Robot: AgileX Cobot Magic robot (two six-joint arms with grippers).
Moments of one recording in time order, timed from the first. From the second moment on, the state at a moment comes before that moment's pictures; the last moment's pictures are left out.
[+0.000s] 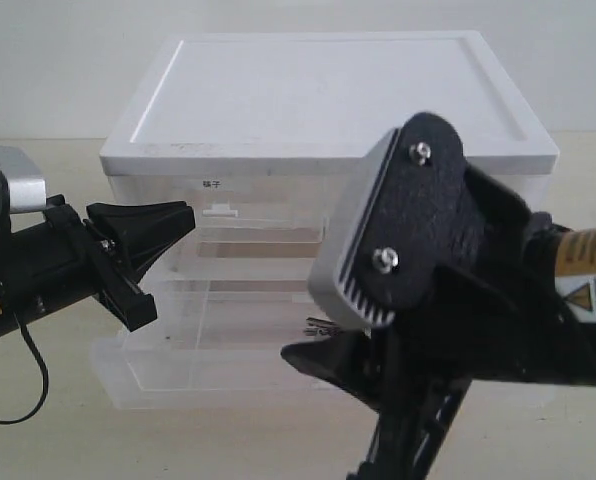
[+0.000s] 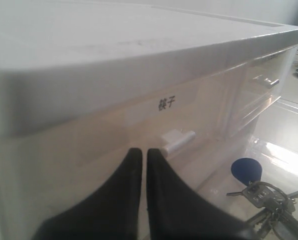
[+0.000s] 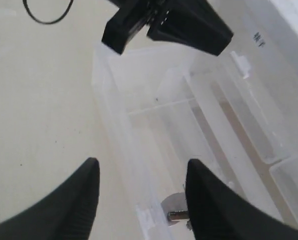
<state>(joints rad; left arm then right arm) -0.21 1.69 -0.38 0.67 -1.20 -0.29 0.98 1.08 -0.67 0.20 0.28 -0.52</state>
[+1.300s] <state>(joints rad) -0.21 1.69 -0.39 0.69 -1.21 -0.30 0.68 1.54 -1.14 -0.01 0.71 -0.17</state>
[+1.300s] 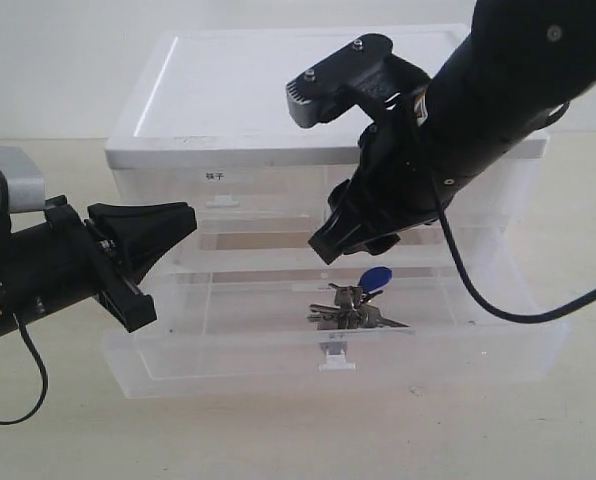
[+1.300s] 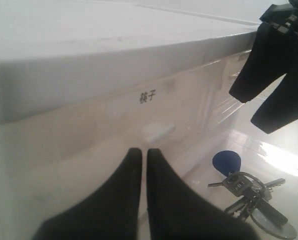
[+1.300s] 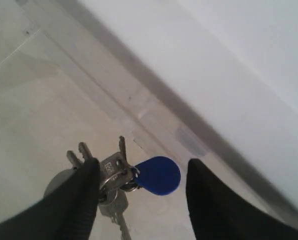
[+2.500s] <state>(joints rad) -0.21 1.69 -0.39 0.72 -1.21 -0.31 0.77 1.51 -1.03 0.01 0.64 -0.14</state>
